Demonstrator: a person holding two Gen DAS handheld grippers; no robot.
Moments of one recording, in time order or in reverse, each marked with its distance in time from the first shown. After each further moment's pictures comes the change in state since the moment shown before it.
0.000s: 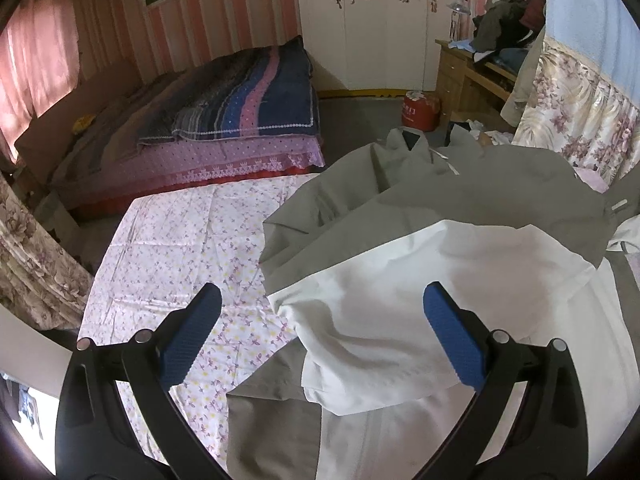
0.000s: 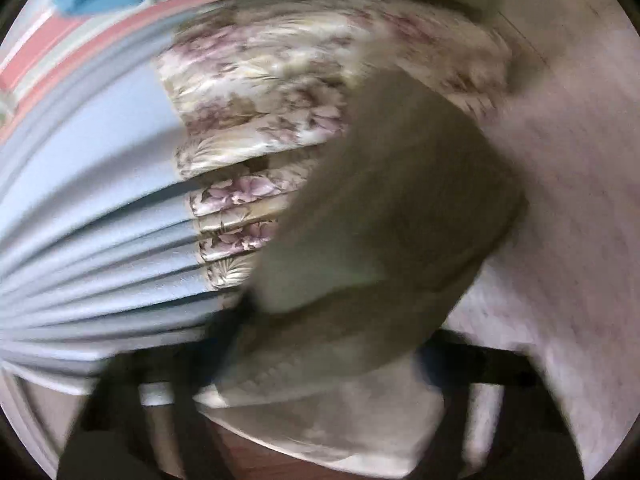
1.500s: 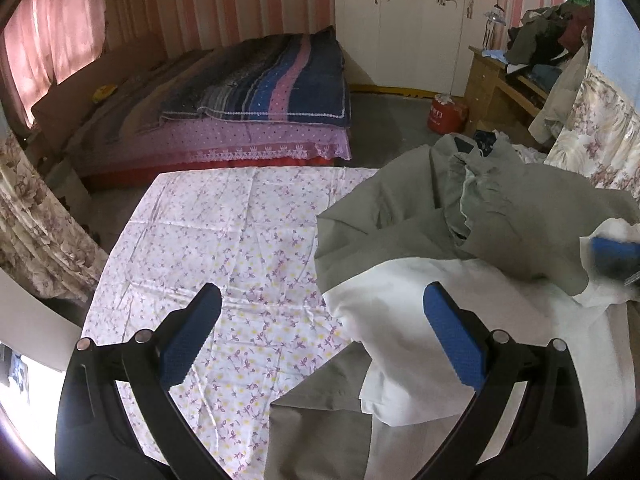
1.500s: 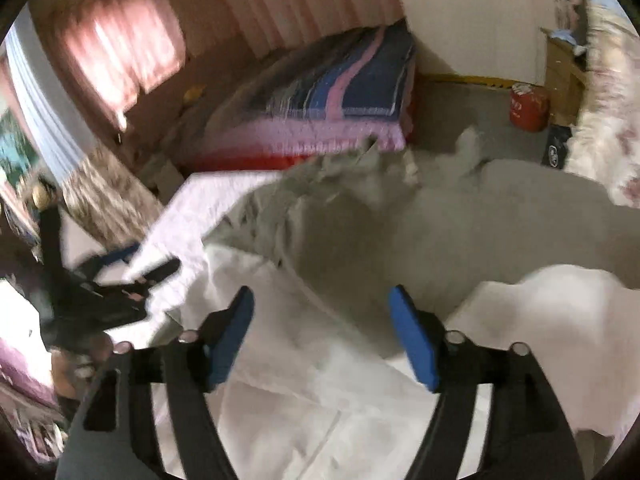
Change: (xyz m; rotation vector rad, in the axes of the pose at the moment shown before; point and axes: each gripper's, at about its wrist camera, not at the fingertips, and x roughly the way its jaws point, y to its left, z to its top) left arm 0.017 0.043 0.004 -0.104 0.039 0.039; right arm 0.056 0.045 -0.440 -1.577 1.101 -0.150
